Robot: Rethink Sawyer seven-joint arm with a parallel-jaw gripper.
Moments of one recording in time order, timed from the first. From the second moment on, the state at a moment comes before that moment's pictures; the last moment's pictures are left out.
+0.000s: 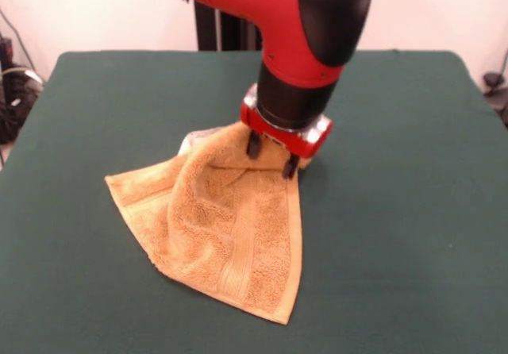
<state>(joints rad) 0.04 -0.22 -0.38 1.22 0.28 0.83 2.01</state>
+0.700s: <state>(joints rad) 0.00 -0.27 -0.38 1.23 0.27 0.91 2.01</state>
